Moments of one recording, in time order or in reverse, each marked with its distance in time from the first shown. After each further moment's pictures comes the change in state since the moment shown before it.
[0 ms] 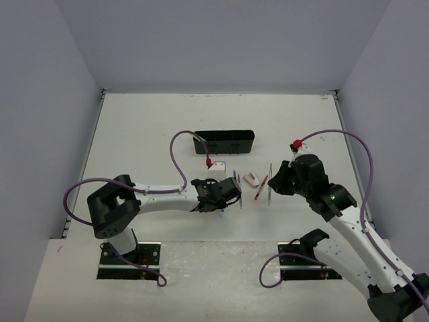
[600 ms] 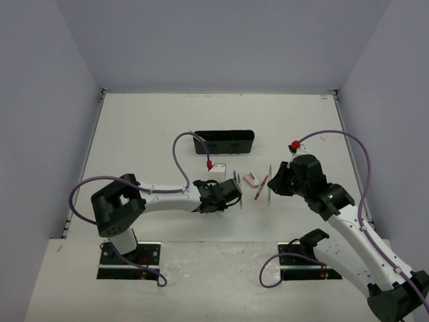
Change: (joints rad) left arm 0.000 0.030 -0.008 0.008 0.011 -0.010; right arm 0.000 0.014 -0.016 0.006 -0.002 0.001
